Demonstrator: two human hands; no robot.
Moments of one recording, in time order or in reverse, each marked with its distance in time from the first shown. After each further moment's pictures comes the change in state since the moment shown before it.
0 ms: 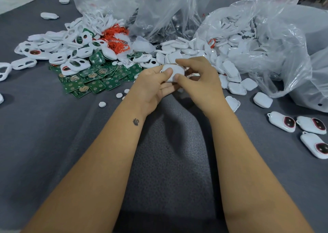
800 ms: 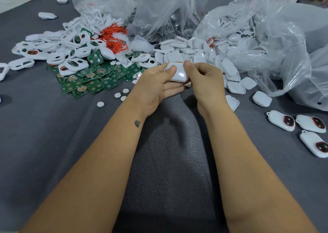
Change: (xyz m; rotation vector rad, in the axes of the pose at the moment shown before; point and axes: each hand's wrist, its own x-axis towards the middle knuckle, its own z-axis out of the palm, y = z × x) left_hand 0.000 -0.003 0.004 0.100 -0.056 -0.011; right_hand 0.002 0.000 0.000 0.264 0.150 0.242
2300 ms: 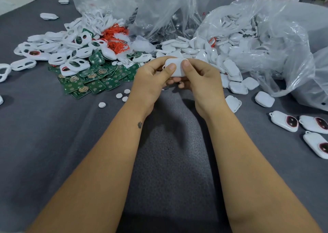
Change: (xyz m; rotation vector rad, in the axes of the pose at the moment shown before) left_hand -0.004 0.001 -0.006 0.320 0.090 0.315; right_hand -0.003 0.002 0.005 0.206 -0.191 -0.061
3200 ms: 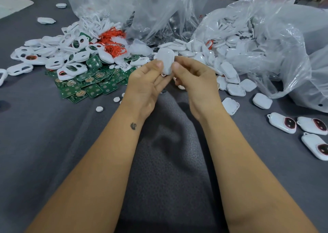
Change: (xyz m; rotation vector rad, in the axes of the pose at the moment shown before) left_hand 0.006 0.001 0.001 -0.487 0.149 -0.175; right_hand 0.000 -0.004 0.007 0.098 0.060 0.037
